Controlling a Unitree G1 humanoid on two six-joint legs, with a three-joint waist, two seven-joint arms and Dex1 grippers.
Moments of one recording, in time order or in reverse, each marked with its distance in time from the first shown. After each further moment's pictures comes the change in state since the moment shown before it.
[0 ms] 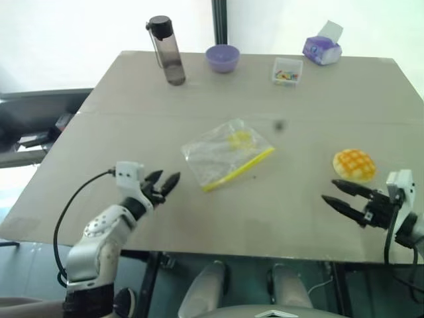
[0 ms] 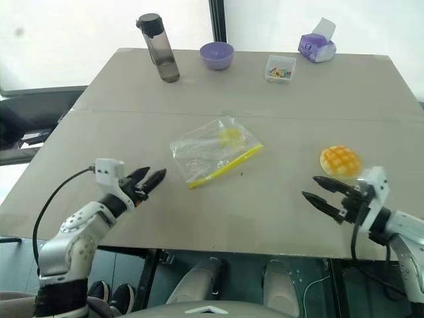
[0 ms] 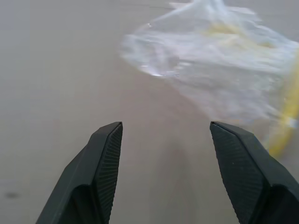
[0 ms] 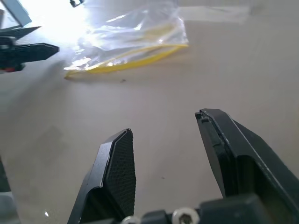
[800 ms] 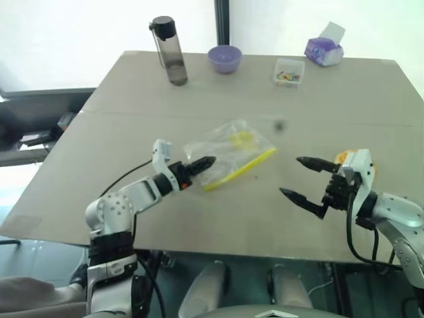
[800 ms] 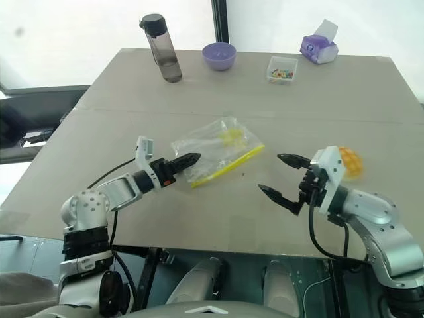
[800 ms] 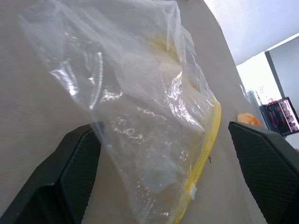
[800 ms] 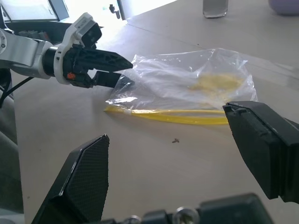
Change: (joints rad) left arm -0.357 -0.073 -0.002 0.263 -0.336 0.481 0.028; right arm -0.182 0.038 0.225 -0.198 -0.064 0.146 -0.179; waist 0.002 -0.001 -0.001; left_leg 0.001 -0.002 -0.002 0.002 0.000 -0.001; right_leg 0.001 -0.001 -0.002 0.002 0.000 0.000
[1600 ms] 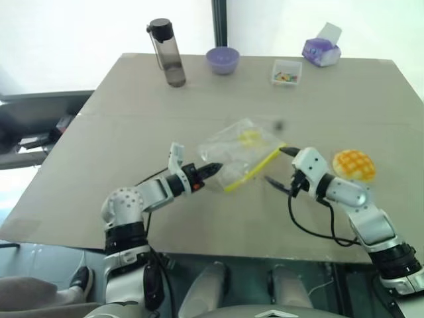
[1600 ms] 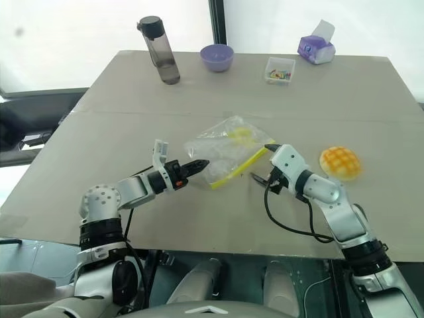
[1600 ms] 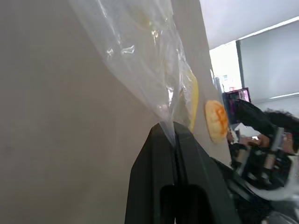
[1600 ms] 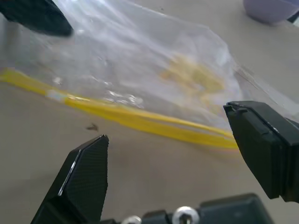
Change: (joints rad) left arm -0.044 -0.098 0.116 0.092 -0.110 0.197 0.049; right arm -0.292 0.080 0.299 0.492 -0.607 -0.355 -0.188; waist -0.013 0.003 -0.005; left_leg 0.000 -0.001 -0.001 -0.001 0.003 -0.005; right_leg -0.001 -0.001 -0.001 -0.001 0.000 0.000
